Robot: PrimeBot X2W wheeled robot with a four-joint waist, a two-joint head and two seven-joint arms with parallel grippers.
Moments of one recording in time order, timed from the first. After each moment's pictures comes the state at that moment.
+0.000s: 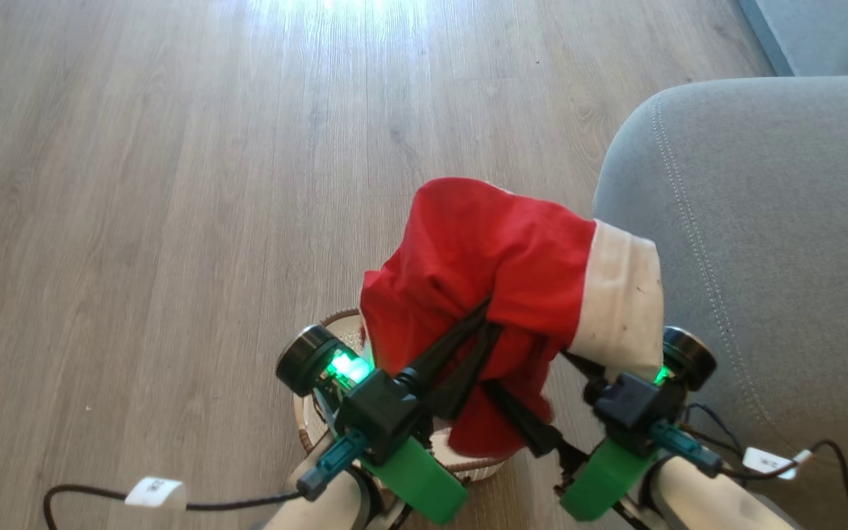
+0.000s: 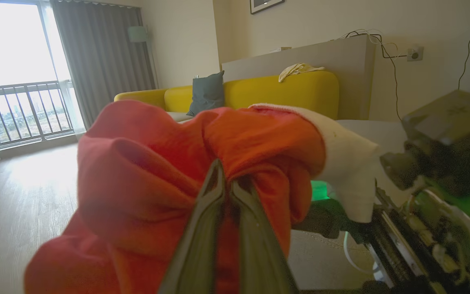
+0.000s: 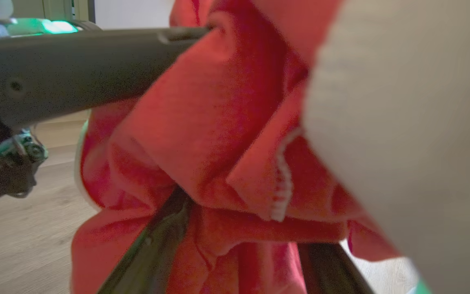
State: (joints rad) left arm -0.20 0.06 -0.62 -0.01 -0.14 -0.04 -0.25; right arm -0.21 -0.31 0.63 0.09 0.20 0.13 -0.26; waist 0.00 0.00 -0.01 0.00
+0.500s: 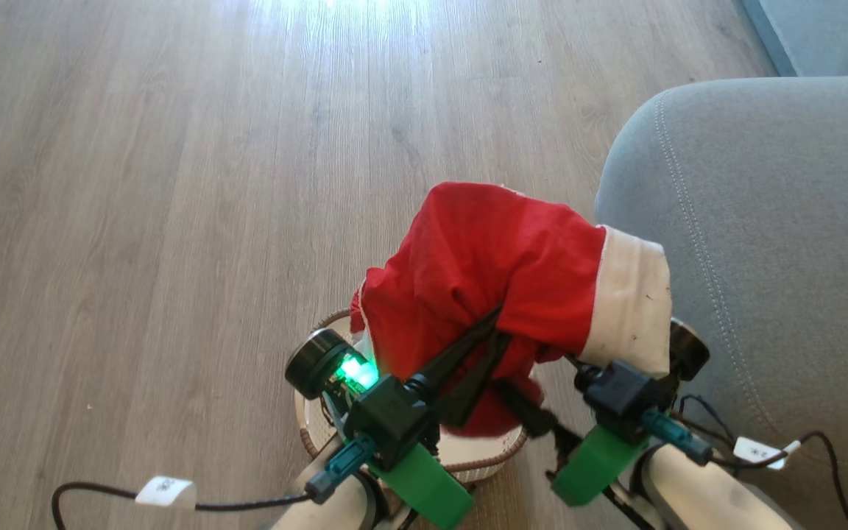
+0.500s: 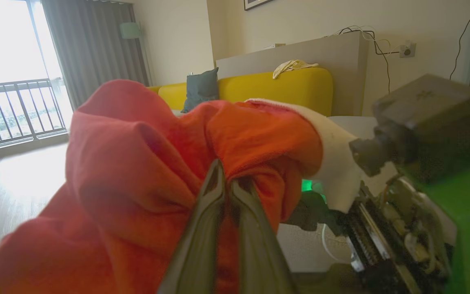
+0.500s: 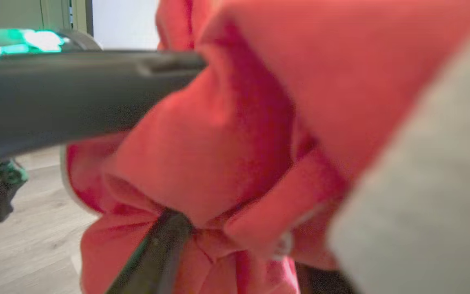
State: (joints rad) left arm -0.20 0.06 -0.65 0.00 -0.14 -0.05 -0.25; right arm -0.24 -0.28 0.64 0.13 0.16 0.13 -0.26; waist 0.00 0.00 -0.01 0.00
